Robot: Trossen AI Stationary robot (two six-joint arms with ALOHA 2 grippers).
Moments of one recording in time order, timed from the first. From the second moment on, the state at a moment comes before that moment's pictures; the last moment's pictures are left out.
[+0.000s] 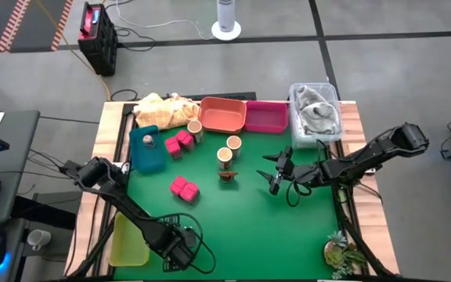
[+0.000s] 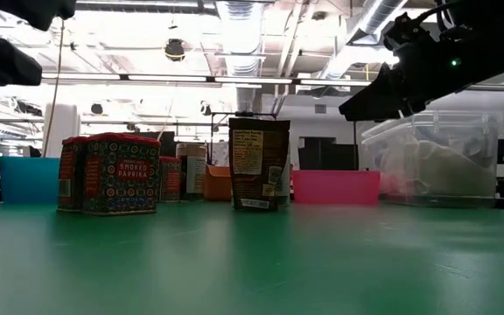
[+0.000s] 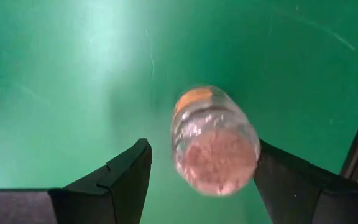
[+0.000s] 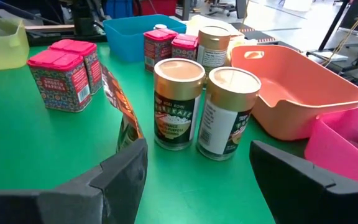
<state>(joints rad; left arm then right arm) -0.72 1.90 1.39 -0.94 0.00 -0.79 0.24 1.20 0.36 0.48 0.66 0.16</state>
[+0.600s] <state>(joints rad) -0.72 1.90 1.34 -0.84 0.00 -0.82 0.24 1.20 0.36 0.48 0.66 0.16</state>
